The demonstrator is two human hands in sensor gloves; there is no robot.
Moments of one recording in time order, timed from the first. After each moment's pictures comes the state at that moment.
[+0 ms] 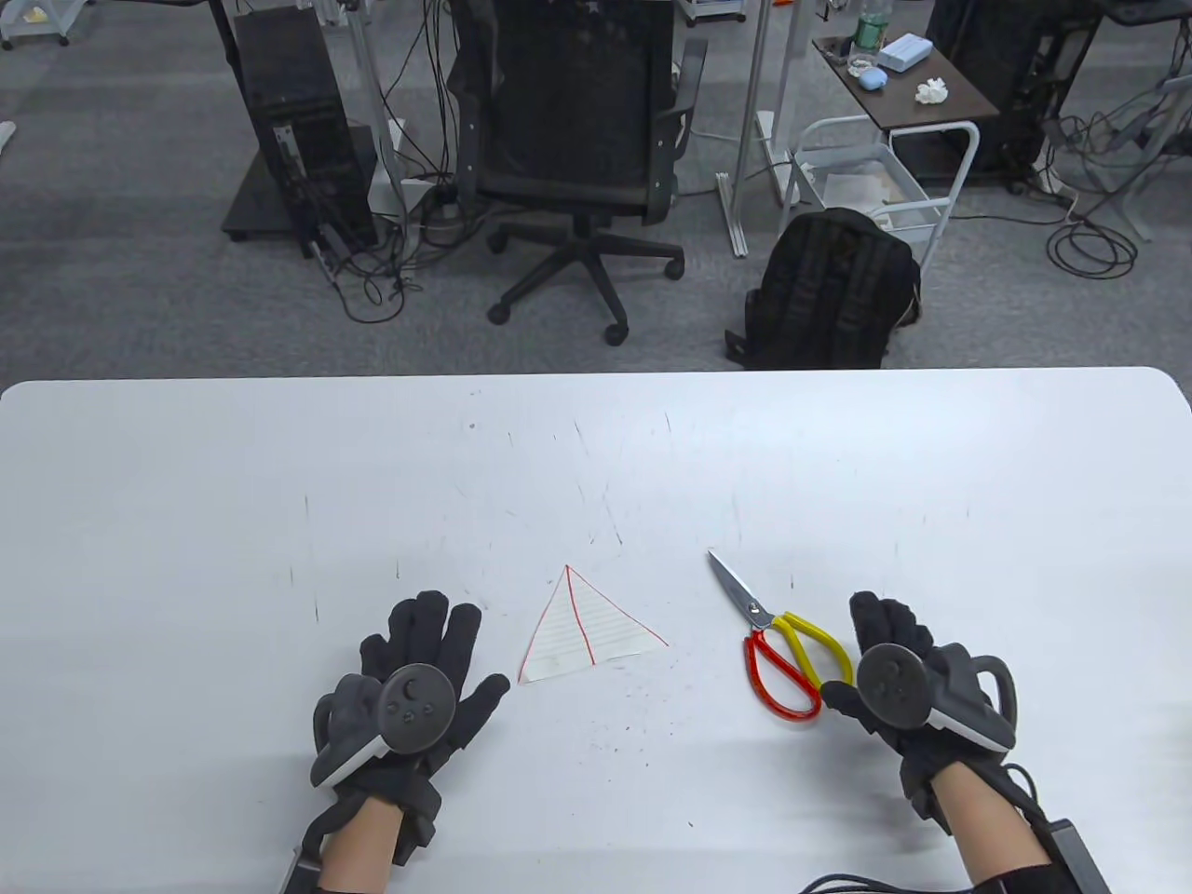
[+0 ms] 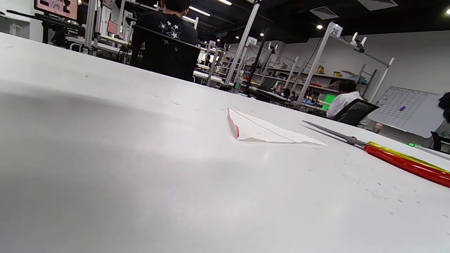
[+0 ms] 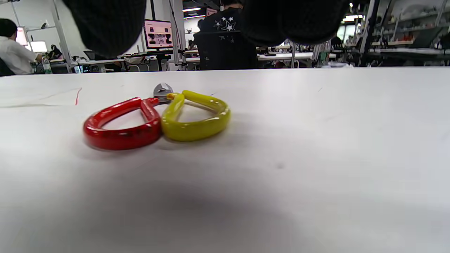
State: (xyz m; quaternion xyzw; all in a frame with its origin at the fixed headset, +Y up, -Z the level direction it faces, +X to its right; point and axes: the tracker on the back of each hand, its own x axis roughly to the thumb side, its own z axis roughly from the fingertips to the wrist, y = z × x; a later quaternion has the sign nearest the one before) left_hand -0.213 -0.736 -0.293 -0.04 -0.14 0.14 0.98; right_hand 0.245 -0.738 -0.319 0.11 0.03 0.99 0.07
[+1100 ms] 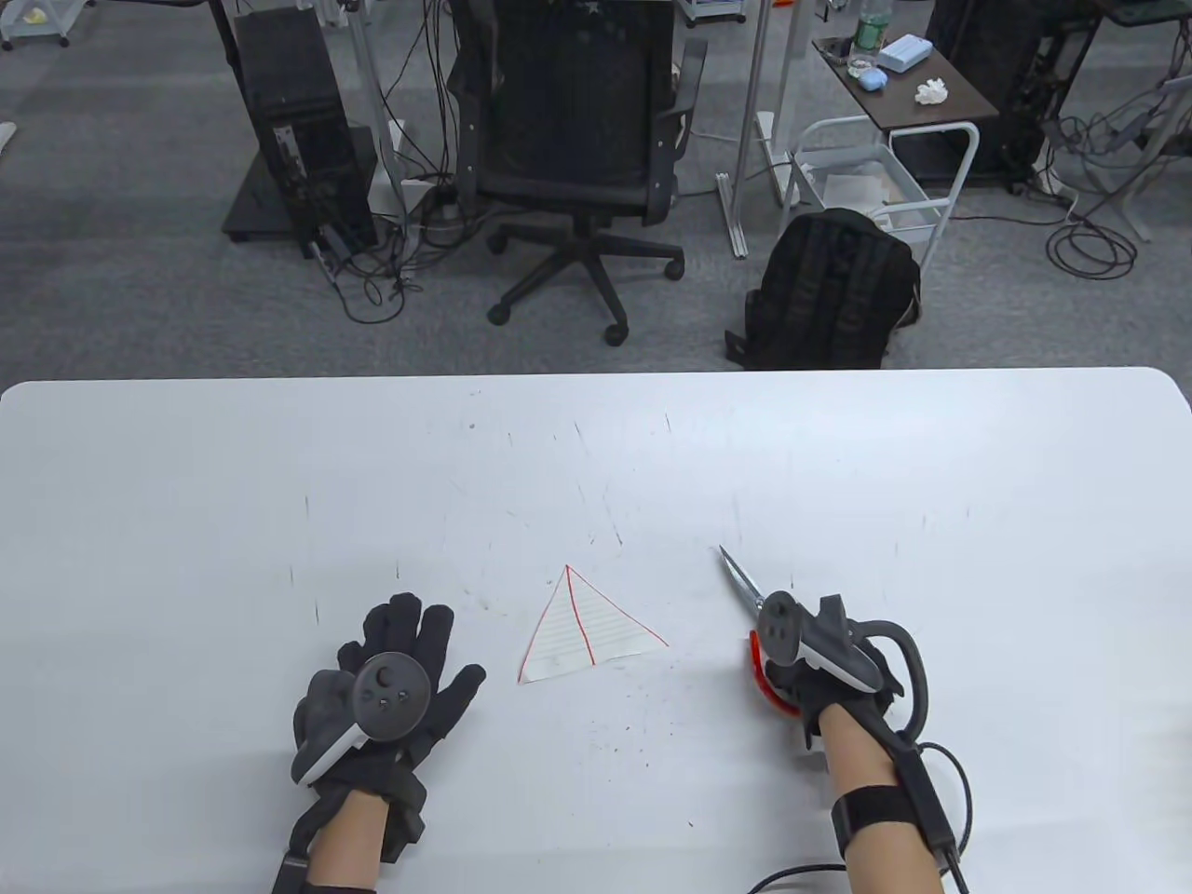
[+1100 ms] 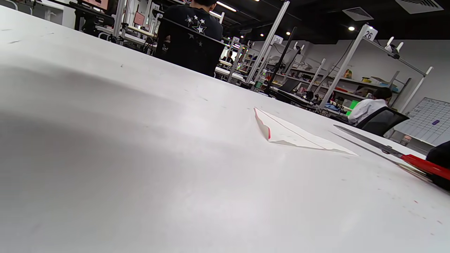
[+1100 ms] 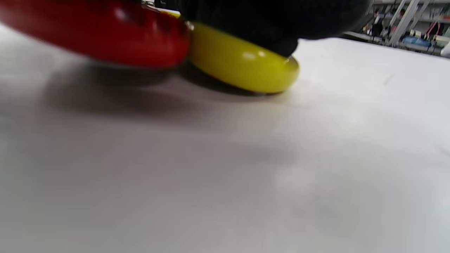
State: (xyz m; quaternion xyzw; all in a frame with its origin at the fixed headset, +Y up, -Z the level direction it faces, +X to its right) left_hand -0.237 -0.744 -0.300 -0.06 -0.09 0.17 0.98; right_hand 0.186 -0.774 -0.366 0.00 0.10 0.99 -0.07
